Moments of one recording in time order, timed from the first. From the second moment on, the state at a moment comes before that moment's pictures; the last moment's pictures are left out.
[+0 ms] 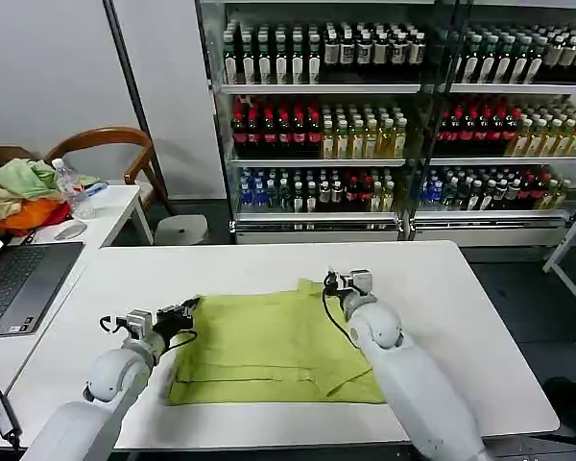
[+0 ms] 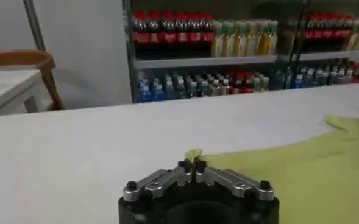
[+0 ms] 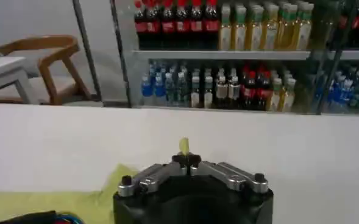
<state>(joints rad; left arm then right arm) 1.00 -0.99 -0.29 -1.60 -0.59 0.36 0.02 -0.70 1.24 0.02 1.53 0.59 -0.53 0.29</state>
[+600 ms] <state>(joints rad) 1.19 -0.97 -0.37 -1.77 -0.56 0.33 0.01 -0.98 1.11 0.08 1.86 0.56 -0.52 0.33</state>
